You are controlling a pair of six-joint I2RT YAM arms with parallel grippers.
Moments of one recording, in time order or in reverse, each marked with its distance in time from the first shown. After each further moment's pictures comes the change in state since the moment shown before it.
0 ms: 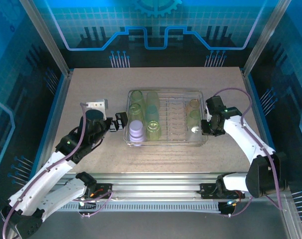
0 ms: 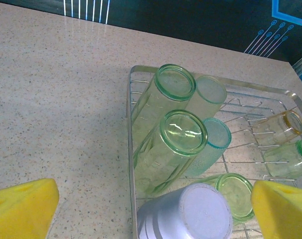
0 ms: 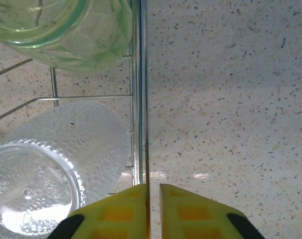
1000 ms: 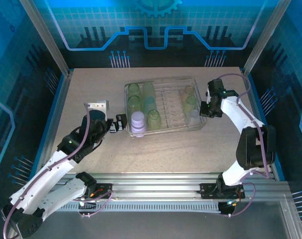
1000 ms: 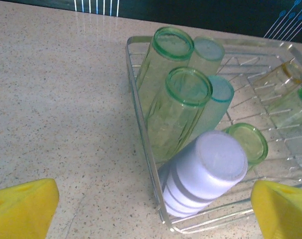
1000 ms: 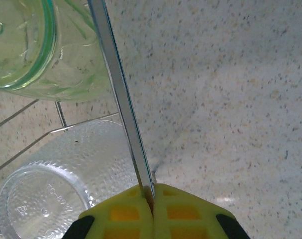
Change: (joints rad) left arm 0.000 0.033 -0.013 -0.013 -0.034 0.056; right arm -0.116 0.328 0.279 0.132 -0.069 0.023
